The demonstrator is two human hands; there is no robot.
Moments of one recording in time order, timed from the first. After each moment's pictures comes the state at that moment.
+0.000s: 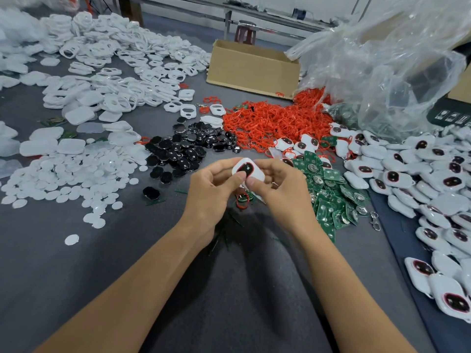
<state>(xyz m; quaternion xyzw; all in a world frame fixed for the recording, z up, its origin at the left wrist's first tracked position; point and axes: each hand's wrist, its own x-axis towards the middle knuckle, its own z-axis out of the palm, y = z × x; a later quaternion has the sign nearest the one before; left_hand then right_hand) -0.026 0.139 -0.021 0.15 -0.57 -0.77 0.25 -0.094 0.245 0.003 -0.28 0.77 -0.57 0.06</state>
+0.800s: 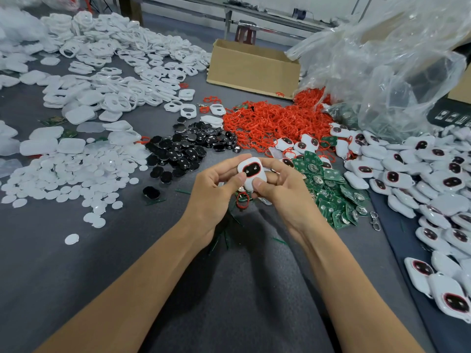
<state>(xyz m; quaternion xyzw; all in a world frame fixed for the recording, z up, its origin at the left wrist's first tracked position) -0.022 0.141 -0.013 0.10 -0.58 -0.78 0.22 -0.097 0.247 0.003 -0.24 0.68 -0.66 0.20</state>
